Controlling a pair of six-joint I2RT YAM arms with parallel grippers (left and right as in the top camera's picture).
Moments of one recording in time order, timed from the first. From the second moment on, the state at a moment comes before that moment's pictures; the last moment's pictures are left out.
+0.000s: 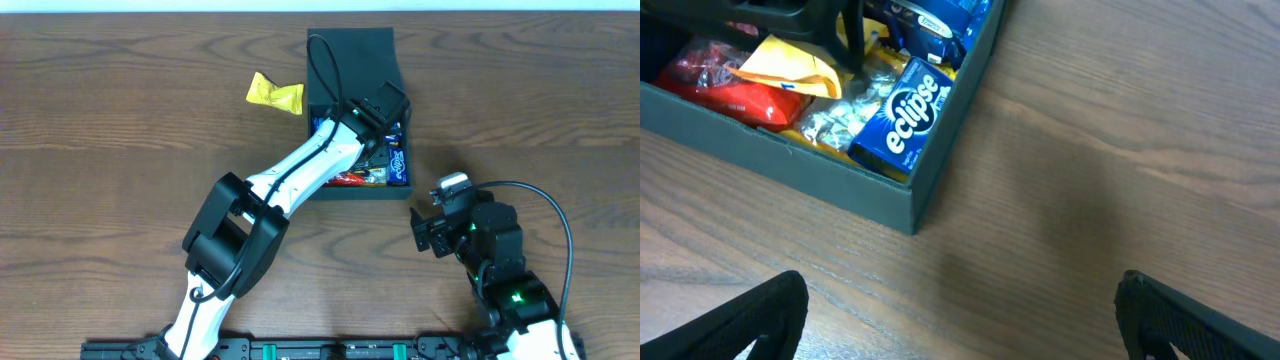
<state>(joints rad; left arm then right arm) -0.74 2.16 1.74 -0.86 -0.03 -0.83 0.25 0.73 0.36 -0.29 0.00 -0.14</state>
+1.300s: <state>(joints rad) -0.37 1.85 1.74 -0.90 -0.04 1.06 0.25 0.73 0.36 -0.29 0.00 -0.14</state>
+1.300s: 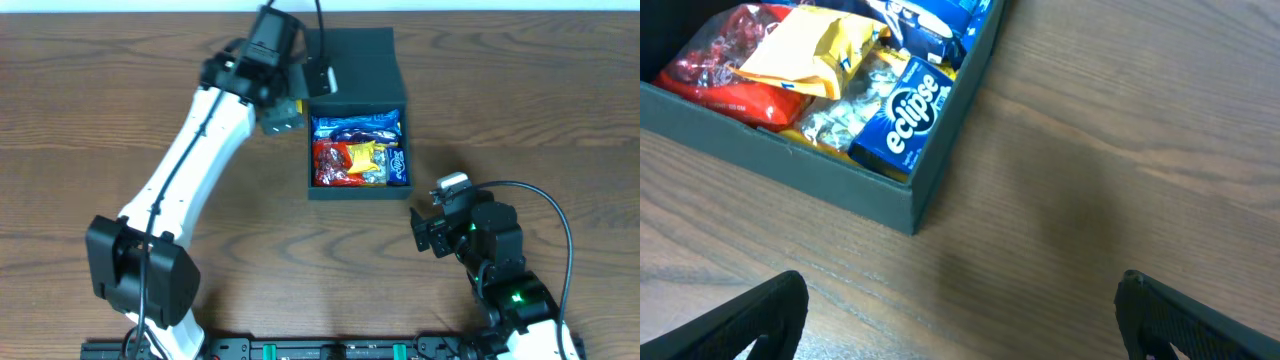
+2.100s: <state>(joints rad) -0.21 2.20 1.99 -0.89 0.32 1.36 0.25 0.73 0.36 -0.29 0.00 -0.14</state>
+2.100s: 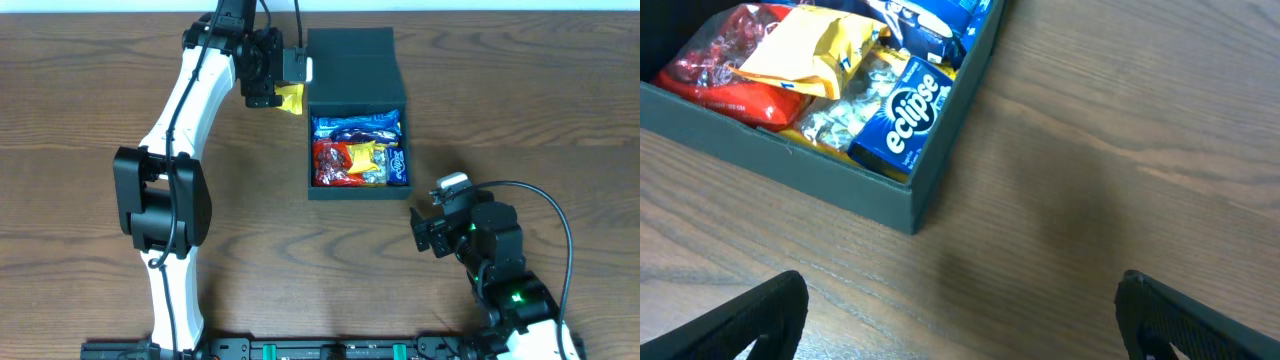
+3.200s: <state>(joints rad) -0.20 2.36 1.99 -0.84 0.25 1.51 0.25 0.73 0.36 -0.29 0.00 -0.14</state>
